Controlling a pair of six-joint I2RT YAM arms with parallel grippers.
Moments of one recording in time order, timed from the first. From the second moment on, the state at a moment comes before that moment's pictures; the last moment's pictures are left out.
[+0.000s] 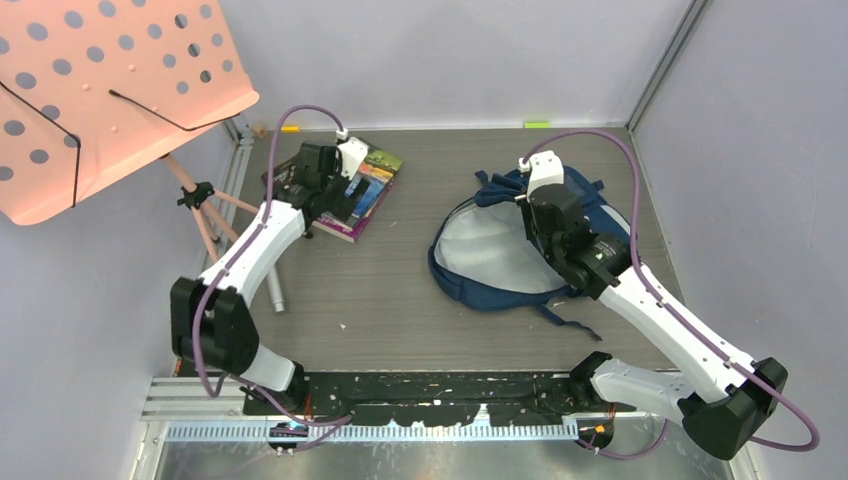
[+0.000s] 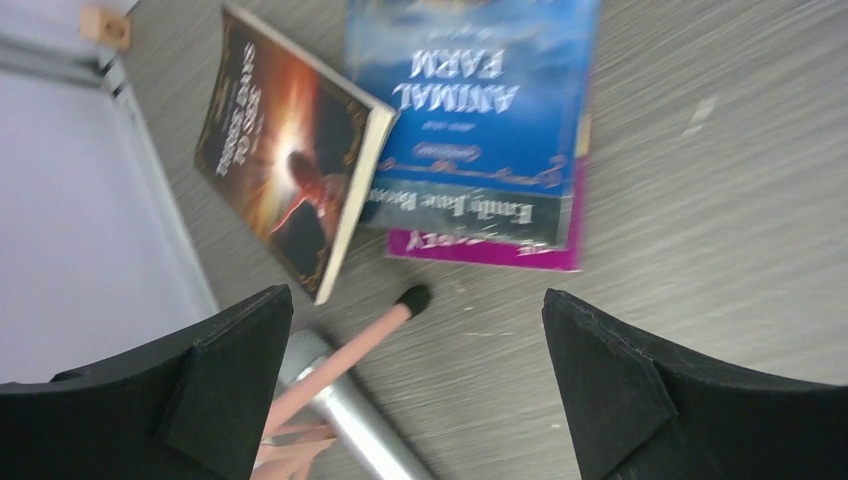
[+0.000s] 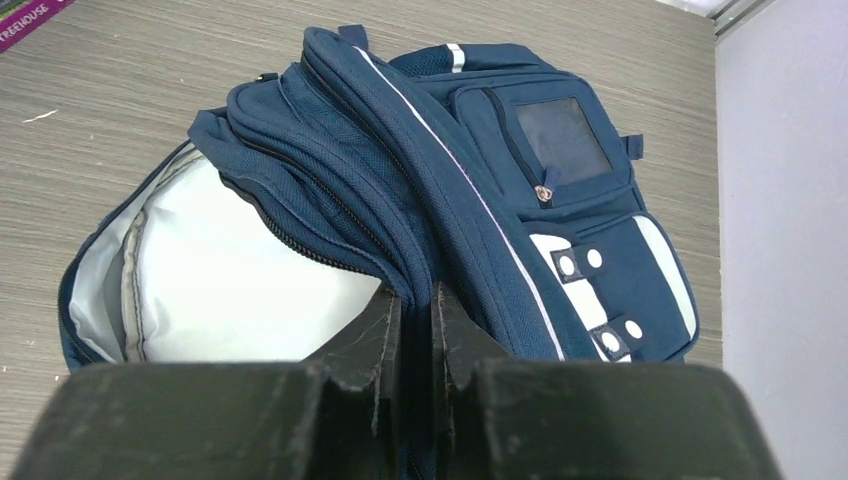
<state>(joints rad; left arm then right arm) -0.31 1.44 1.25 -0.48 -0.14 0.37 0.63 1.04 1.05 -0.50 0.55 0.04</state>
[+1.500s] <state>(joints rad) -0.14 1.87 1.24 -0.13 -0.32 0.59 0.61 1.00 1.04 -0.49 0.49 0.05</state>
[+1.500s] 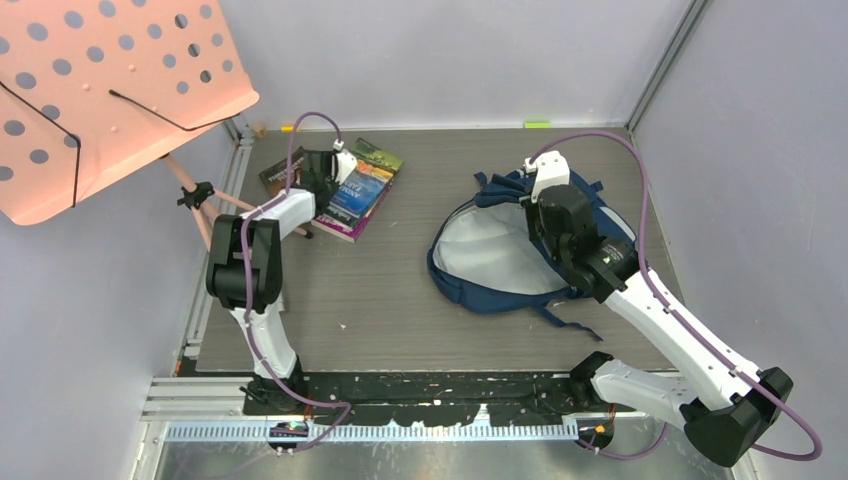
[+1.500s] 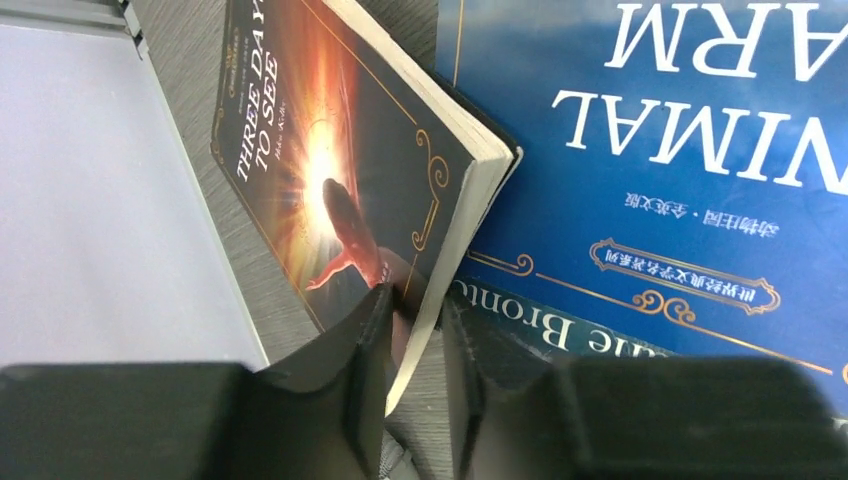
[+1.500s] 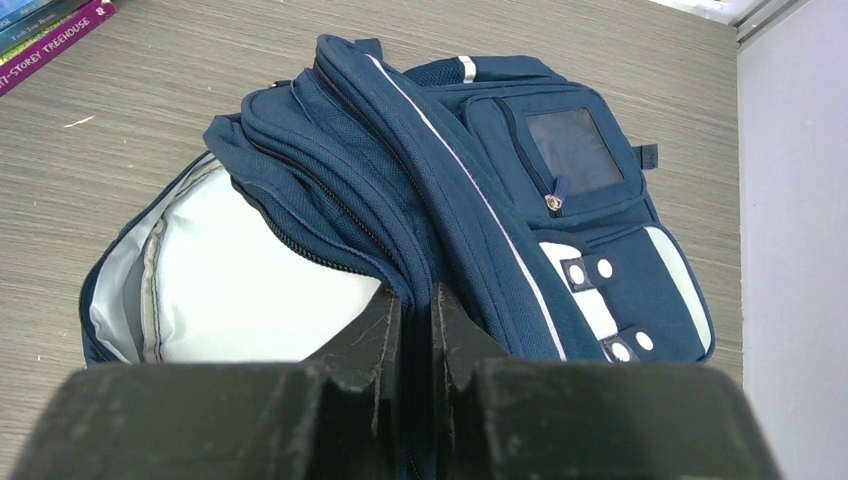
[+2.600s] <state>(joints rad) -0.29 1.35 1.36 -0.71 -0.24 0.28 0.61 0.99 1.02 -0.48 0.47 0.03</state>
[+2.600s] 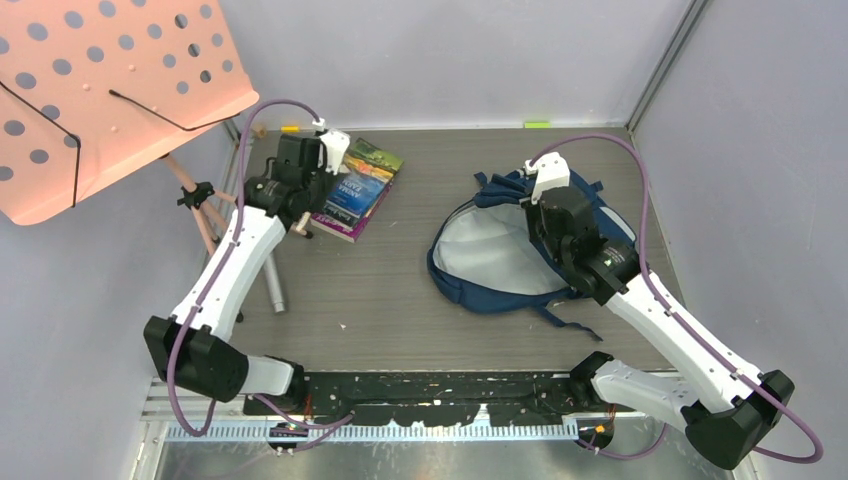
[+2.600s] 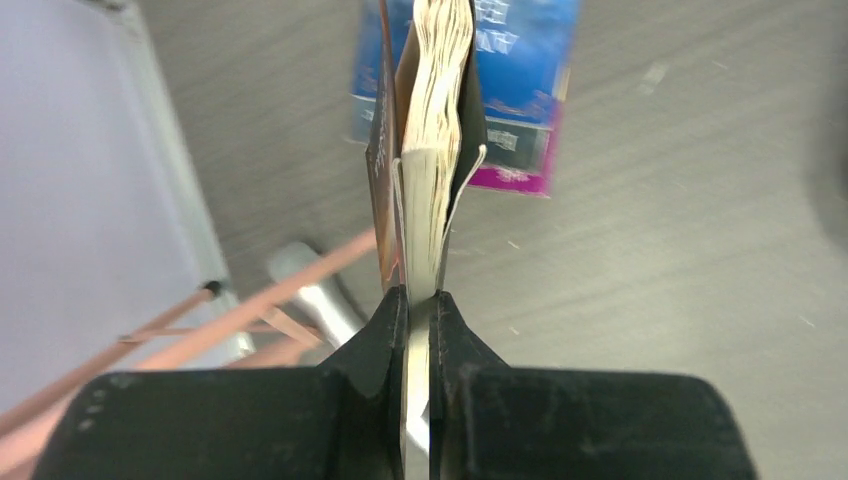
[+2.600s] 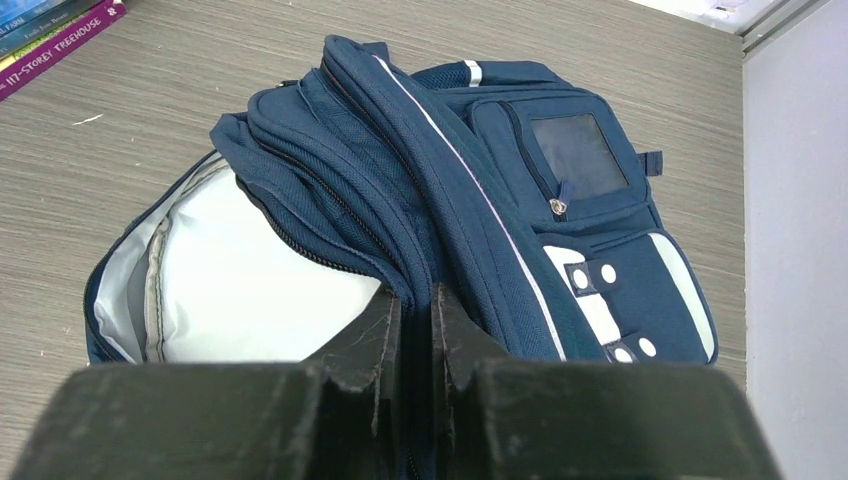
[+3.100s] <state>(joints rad) -0.34 1.33 1.60 -1.32 0.34 -0.09 0.61 0.99 1.02 -0.48 0.46 0.04</state>
